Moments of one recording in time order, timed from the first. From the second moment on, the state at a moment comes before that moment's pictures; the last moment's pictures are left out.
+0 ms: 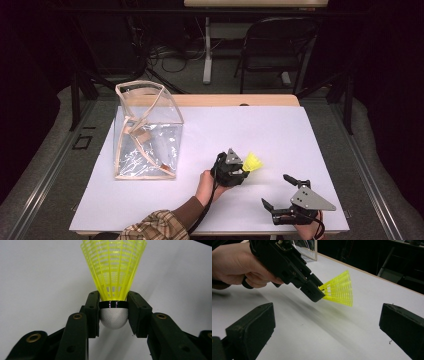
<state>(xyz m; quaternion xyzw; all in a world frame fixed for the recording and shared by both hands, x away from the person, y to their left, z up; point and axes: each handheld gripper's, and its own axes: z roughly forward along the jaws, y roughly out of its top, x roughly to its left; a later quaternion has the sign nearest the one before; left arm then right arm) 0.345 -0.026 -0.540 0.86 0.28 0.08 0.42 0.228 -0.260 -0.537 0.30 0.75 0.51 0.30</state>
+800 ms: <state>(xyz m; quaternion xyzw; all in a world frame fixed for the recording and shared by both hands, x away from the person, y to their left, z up) 0.343 -0.017 -0.527 0.85 0.28 0.08 0.43 0.228 -0.260 -0.537 0.30 0.75 0.51 0.30</state>
